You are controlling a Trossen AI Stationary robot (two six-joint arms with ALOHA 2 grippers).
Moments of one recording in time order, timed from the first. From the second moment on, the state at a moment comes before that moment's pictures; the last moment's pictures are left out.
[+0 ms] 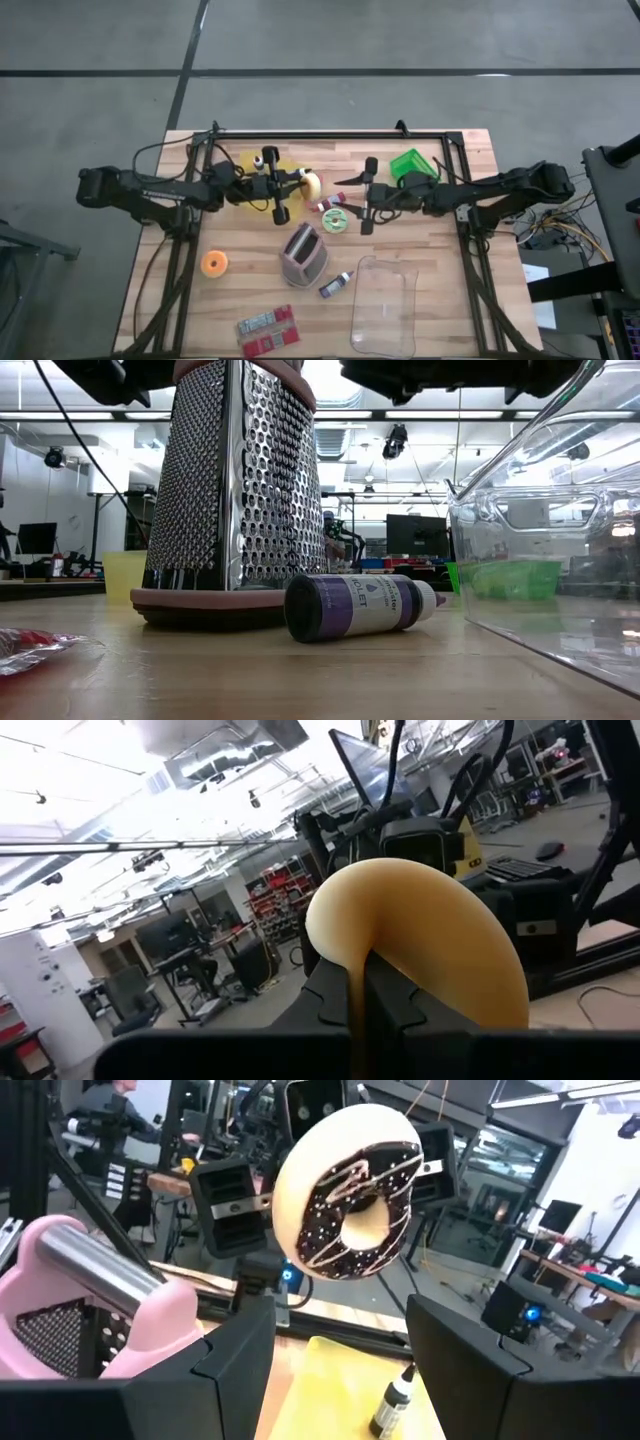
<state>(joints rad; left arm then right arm) 0.08 1.24 0.64 0.82 0.03 0.47 0.00 1.35 0.73 0.68 0.08 -0.26</state>
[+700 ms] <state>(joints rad) 0.09 1.49 0.68 1.14 -0.01 0.46 0.00 1.34 0.73 0.74 0.07 -0.16</state>
